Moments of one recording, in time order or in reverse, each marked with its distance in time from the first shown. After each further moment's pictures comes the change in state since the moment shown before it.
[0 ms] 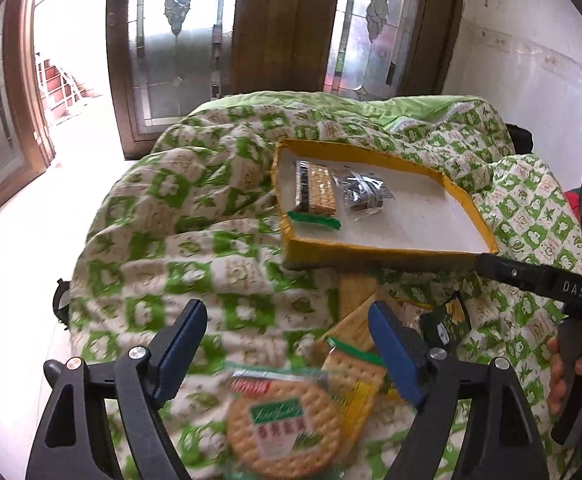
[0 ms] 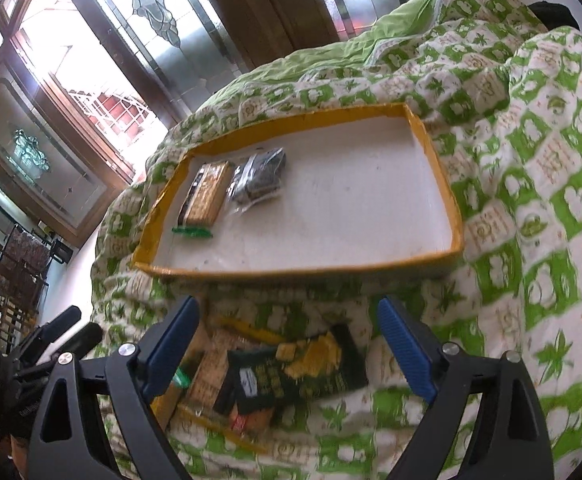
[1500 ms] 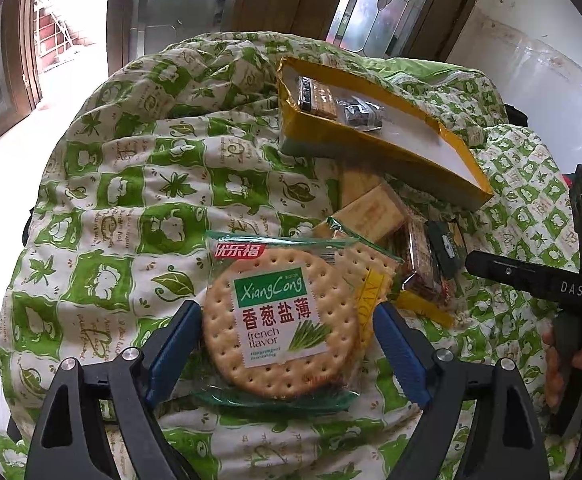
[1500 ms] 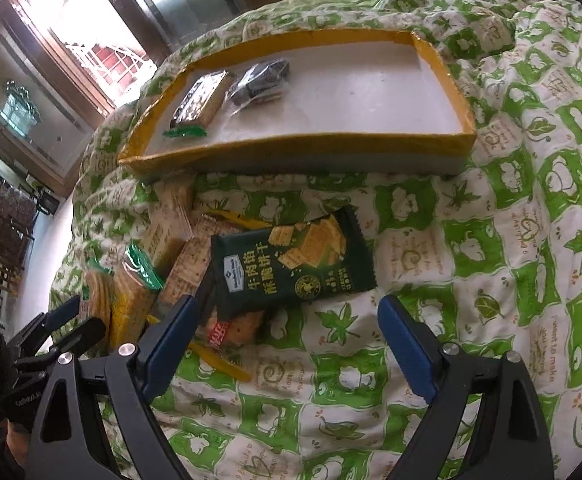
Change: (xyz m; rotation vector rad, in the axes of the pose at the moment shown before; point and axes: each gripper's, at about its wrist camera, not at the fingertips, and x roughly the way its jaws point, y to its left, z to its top) left arm 0.023 0.012 -0.067 -0.087 0.145 -0.100; right arm 0.019 0.006 -0.053 -0.074 0.172 -0.057
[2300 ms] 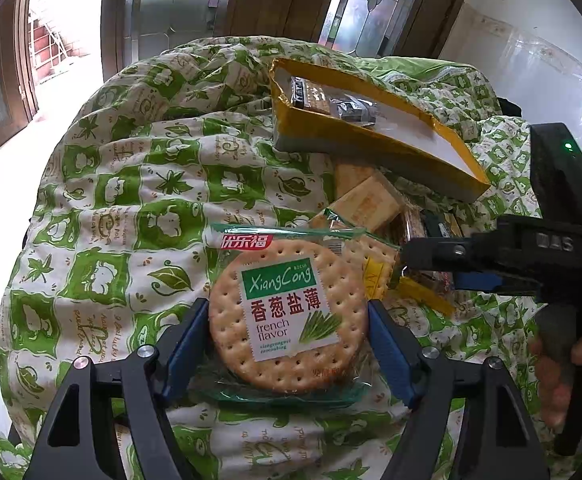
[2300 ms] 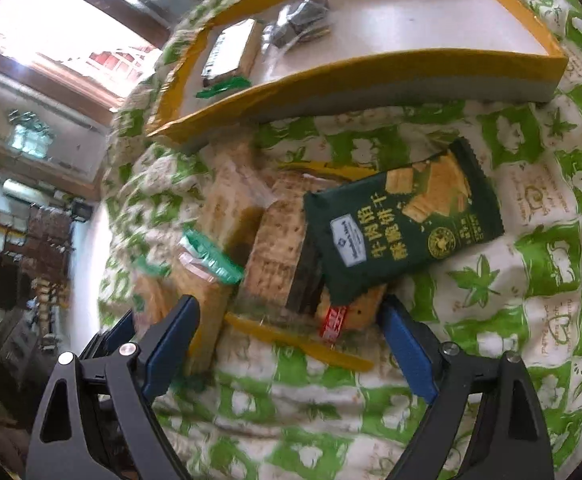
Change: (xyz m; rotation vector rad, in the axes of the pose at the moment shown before) left arm 0.000 -0.003 -0.008 0.030 -0.021 0.002; right arm 0.040 0.040 0.002 0.164 0.155 0.155
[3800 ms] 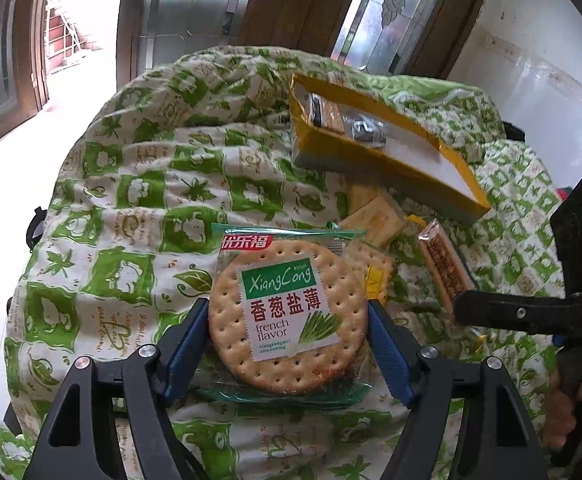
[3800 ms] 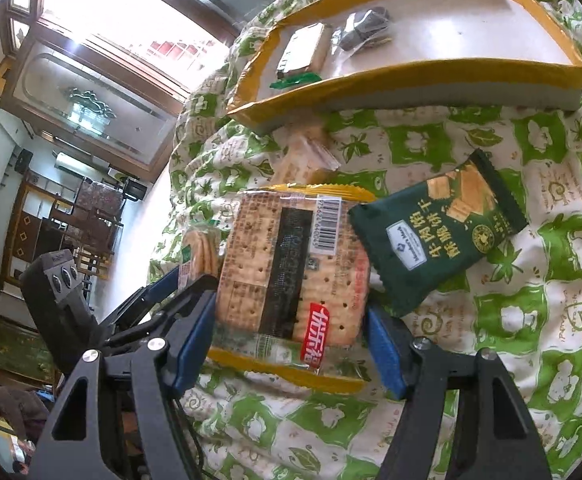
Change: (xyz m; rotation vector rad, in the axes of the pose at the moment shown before) left arm -0.015 0.016 0.004 -0.069 -0.041 -0.016; right arm -0.018 0.003 -0.019 -0.133 -0.003 0.224
